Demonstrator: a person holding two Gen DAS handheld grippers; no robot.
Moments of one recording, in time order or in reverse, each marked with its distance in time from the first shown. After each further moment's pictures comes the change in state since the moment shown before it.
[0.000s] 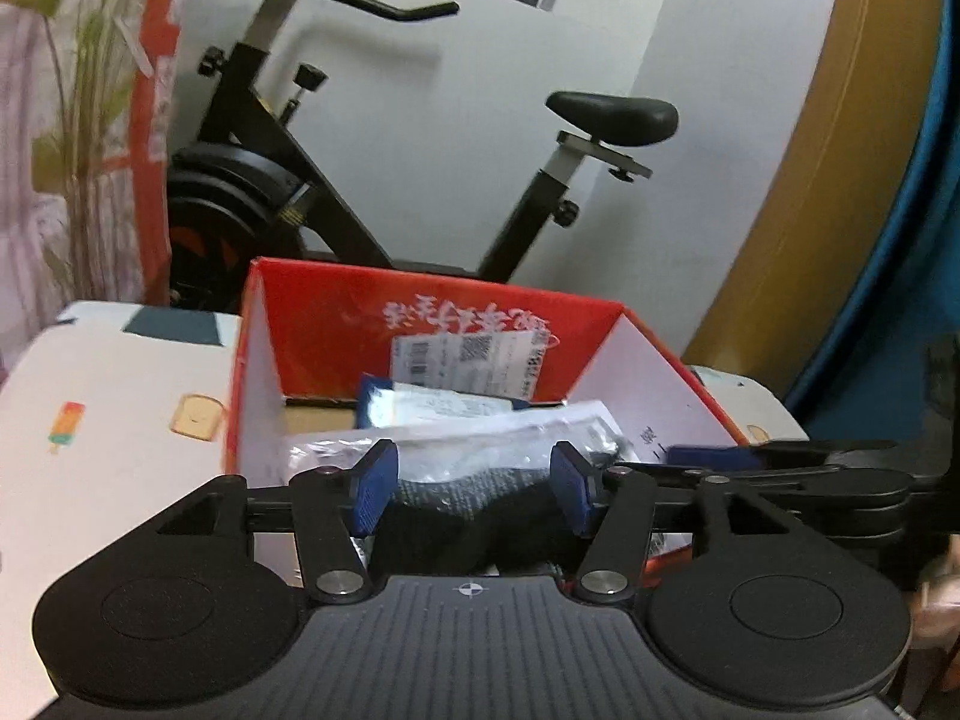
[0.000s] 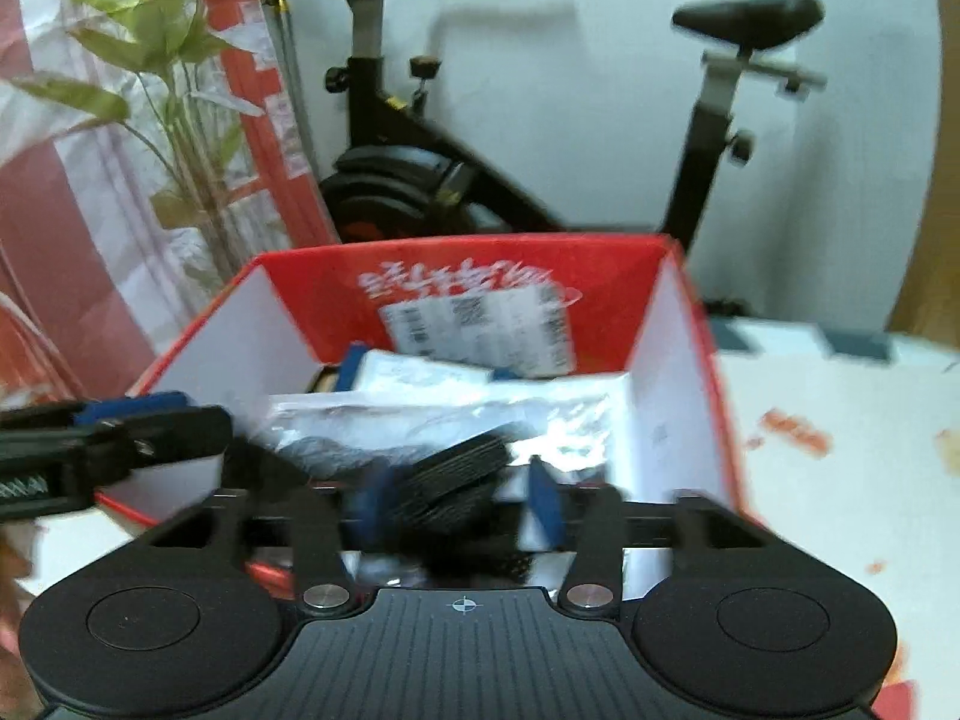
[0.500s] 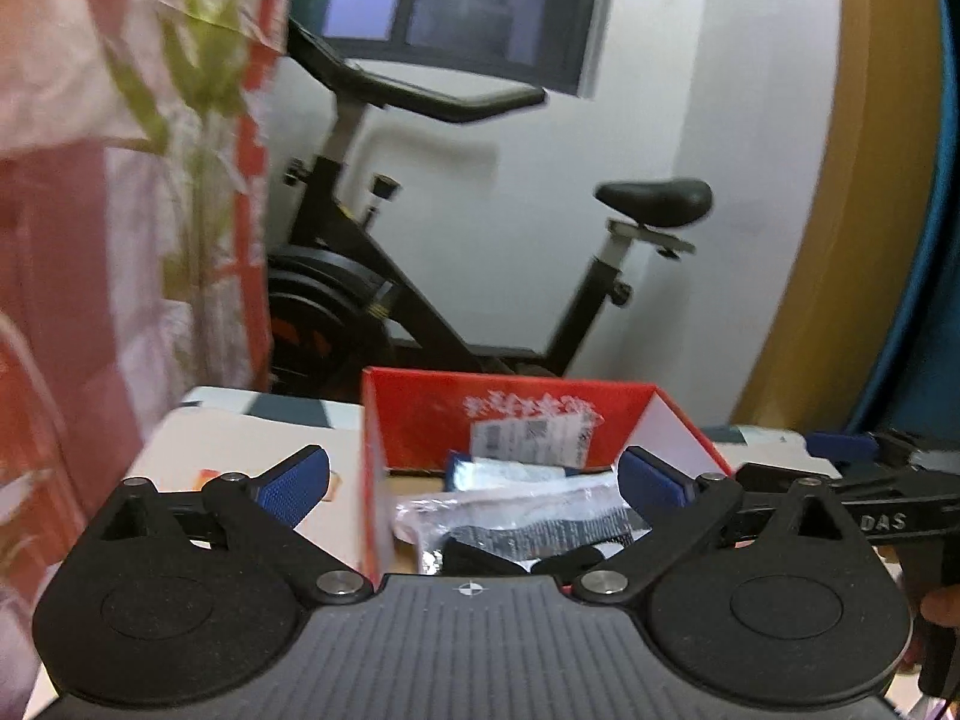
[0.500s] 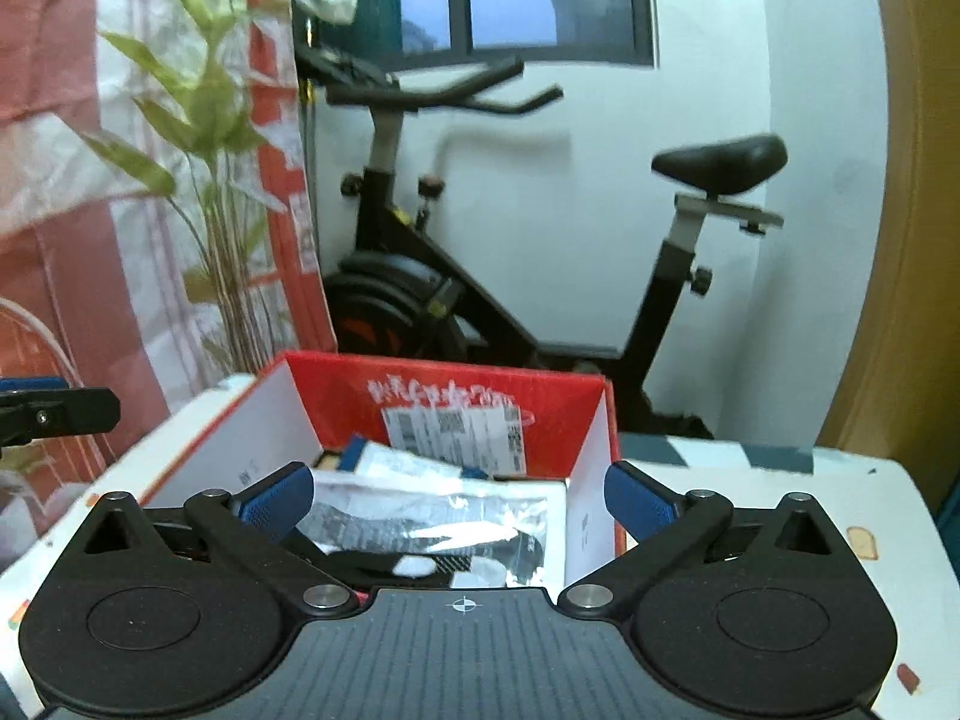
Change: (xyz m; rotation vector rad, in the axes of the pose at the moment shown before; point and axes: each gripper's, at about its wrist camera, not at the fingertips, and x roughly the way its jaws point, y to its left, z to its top) left arm -0.106 -0.024 0.017 0.025 -0.157 0.193; right arm -0.095 0.008 0.007 -0.096 -0.210 -0.050
